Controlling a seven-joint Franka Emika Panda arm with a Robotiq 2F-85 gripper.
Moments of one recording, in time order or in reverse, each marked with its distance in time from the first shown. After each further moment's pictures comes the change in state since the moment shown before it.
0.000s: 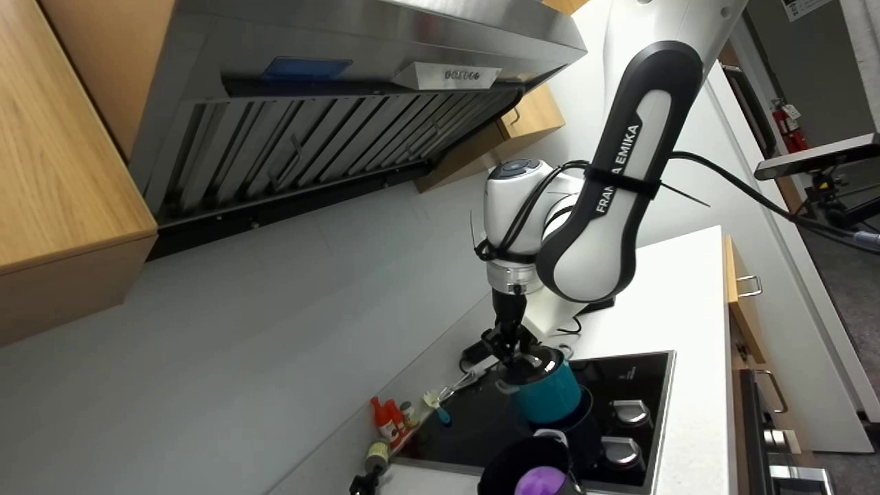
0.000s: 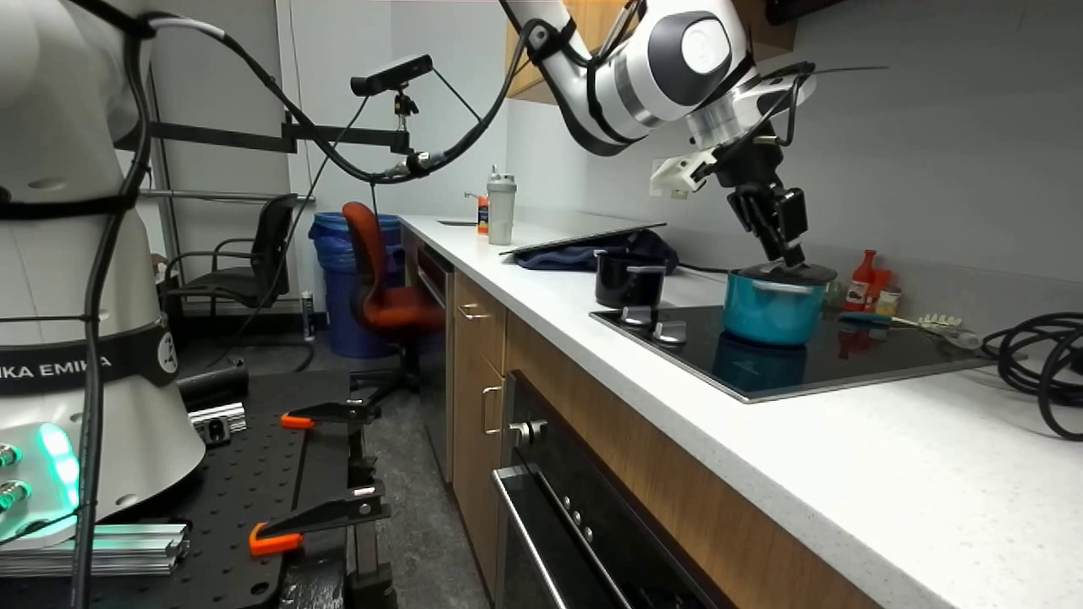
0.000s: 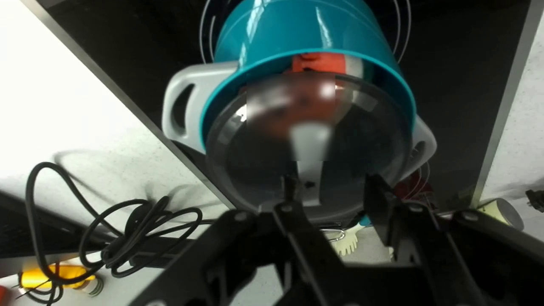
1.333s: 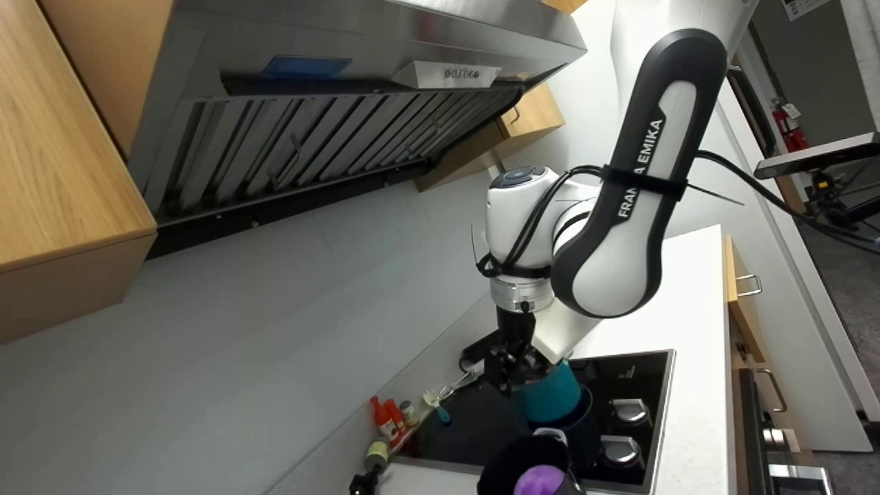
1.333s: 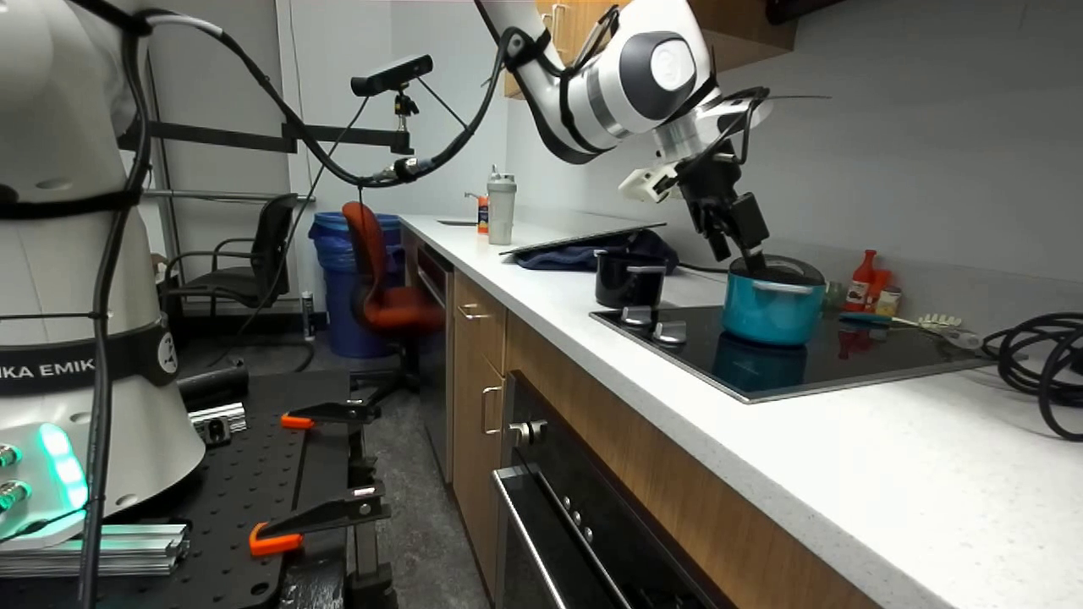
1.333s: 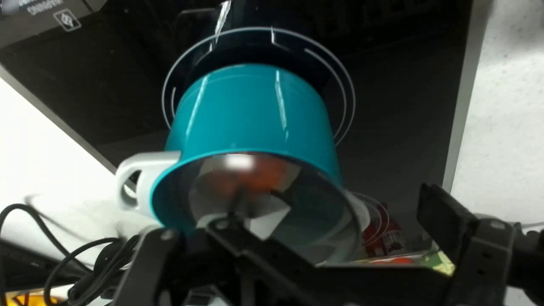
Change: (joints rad) arm 0.045 -0.031 0.014 -0.083 -0.022 0.002 0.035
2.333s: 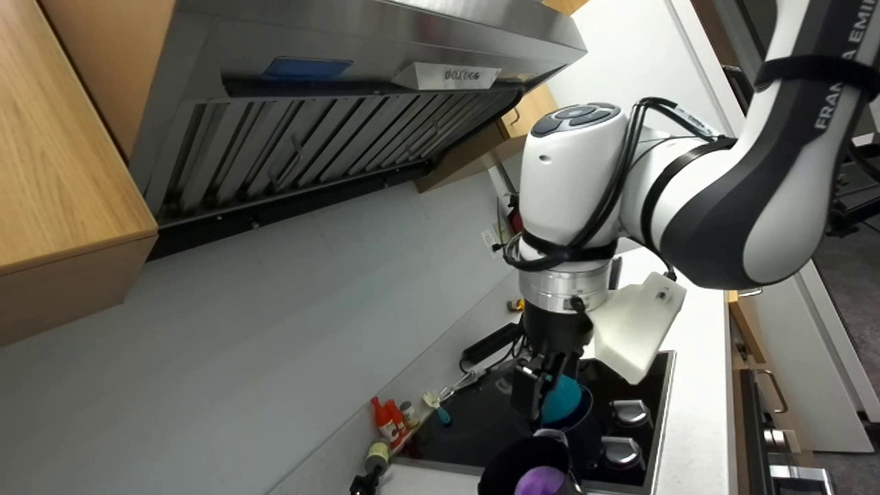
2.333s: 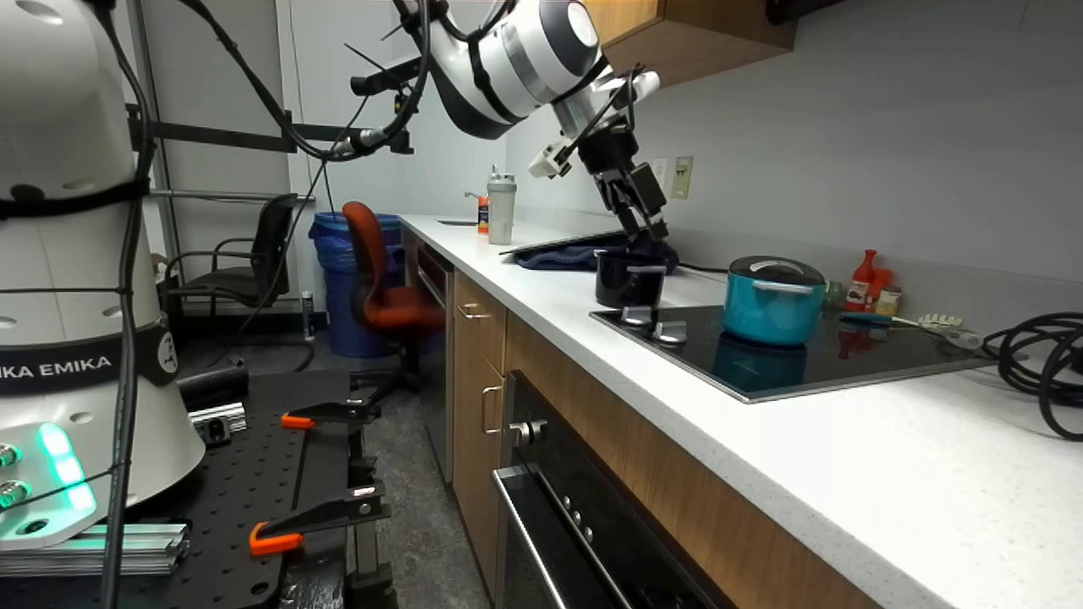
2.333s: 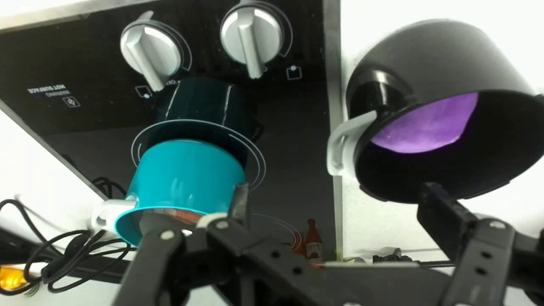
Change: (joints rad) arm 0.167 -0.285 -0.034 -0.298 -0.358 -0.002 0.298
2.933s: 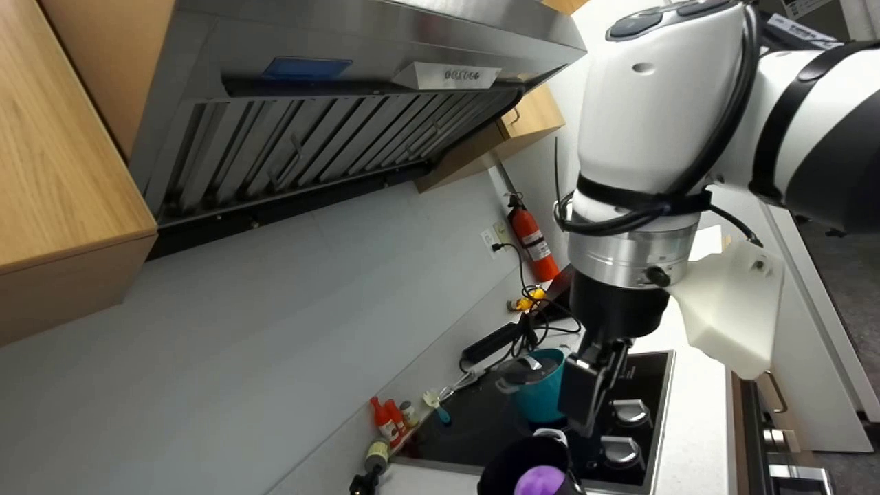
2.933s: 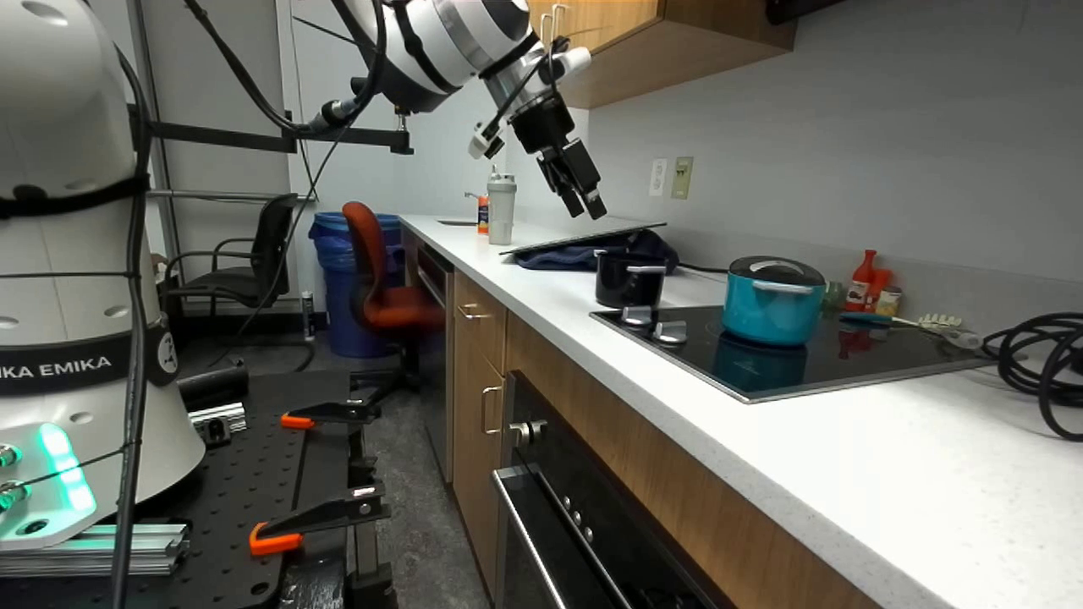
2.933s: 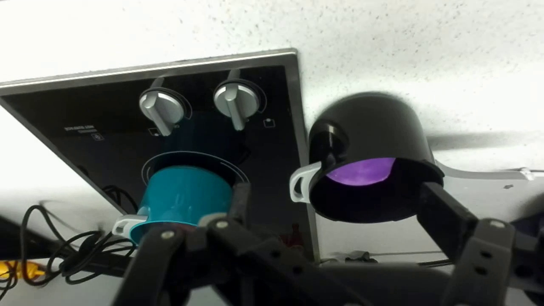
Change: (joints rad) arm 0.016 -0.240 0.090 -0.193 -0.109 -0.093 0.143
